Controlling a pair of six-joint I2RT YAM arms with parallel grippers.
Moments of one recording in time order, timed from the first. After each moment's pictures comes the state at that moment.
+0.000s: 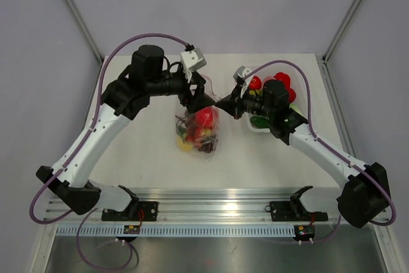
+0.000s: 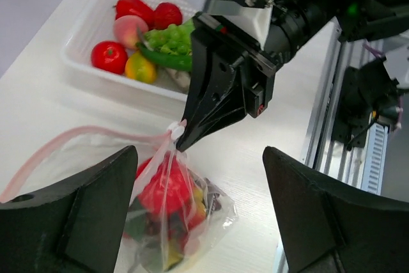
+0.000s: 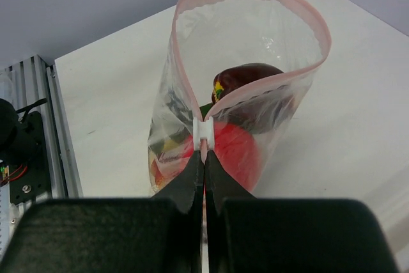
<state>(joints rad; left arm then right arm) -0.61 1.35 1.67 -0.69 0.56 0.16 0.54 1.26 0.96 0.17 -0.56 0.06</state>
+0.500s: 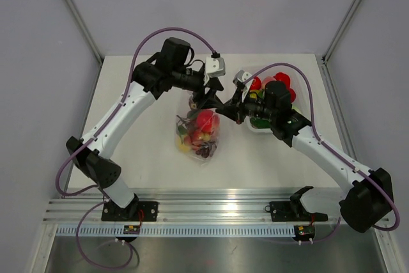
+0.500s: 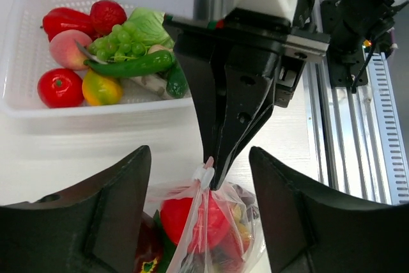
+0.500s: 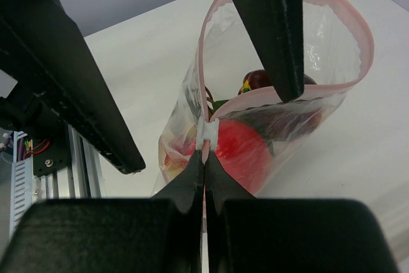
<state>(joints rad) -0.61 1.62 1.82 -0.83 0.84 0.52 0.54 1.22 0.96 0.08 -0.65 0.02</state>
